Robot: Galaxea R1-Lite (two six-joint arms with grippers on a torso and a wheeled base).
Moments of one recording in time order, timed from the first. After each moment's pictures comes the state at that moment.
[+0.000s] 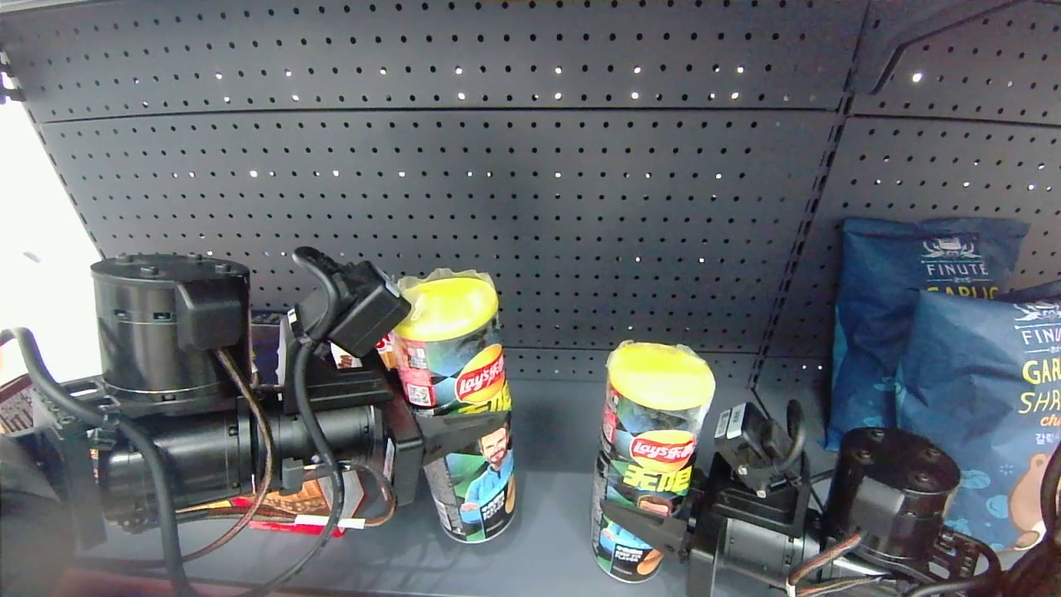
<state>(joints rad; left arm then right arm) -0.49 1.51 -0.70 -0.49 -0.44 0.13 0.69 1.90 -0.30 -1.47 0.37 0.01</state>
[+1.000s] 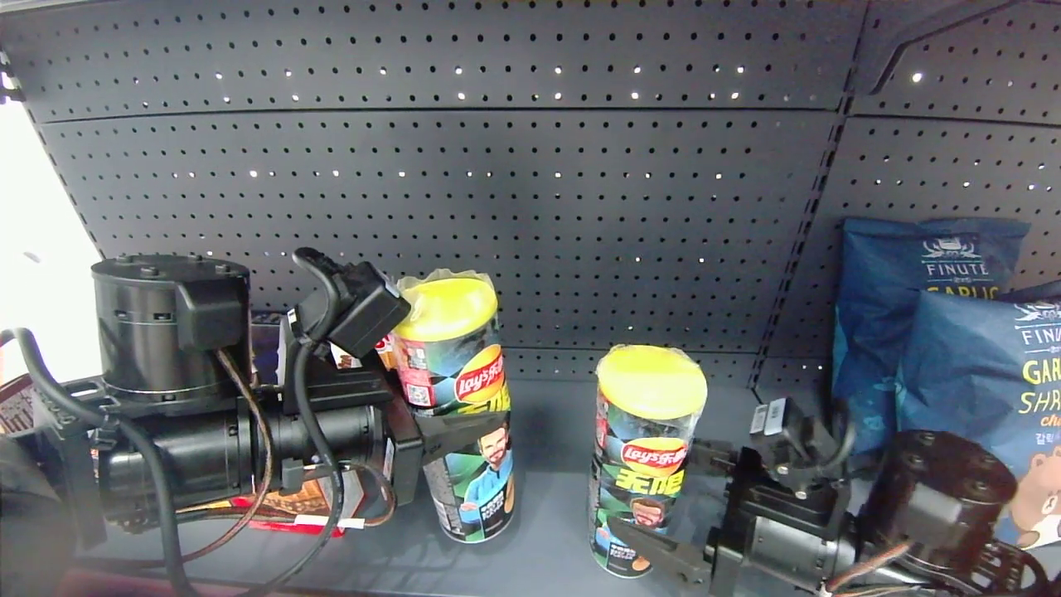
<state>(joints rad) -0.49 1.51 -0.70 -0.49 -0.44 0.13 0.68 1.82 -0.23 -1.53 0.34 0.01</state>
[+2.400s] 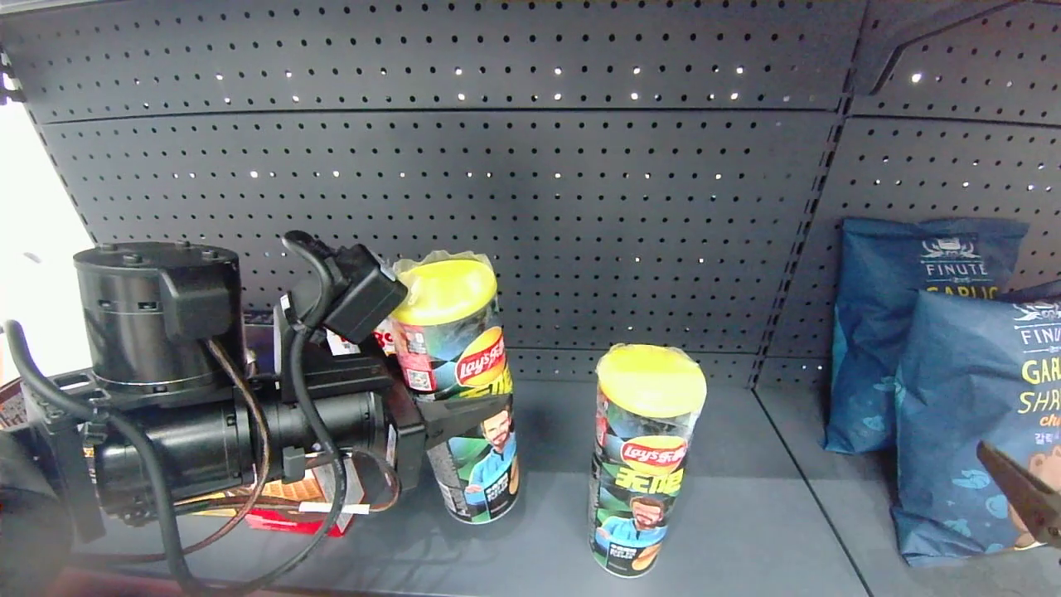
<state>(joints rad) -0.50 1.51 -0.71 -0.52 -0.42 0.13 0.04 0.90 -0.01 -0.92 -0.03 -0.05</state>
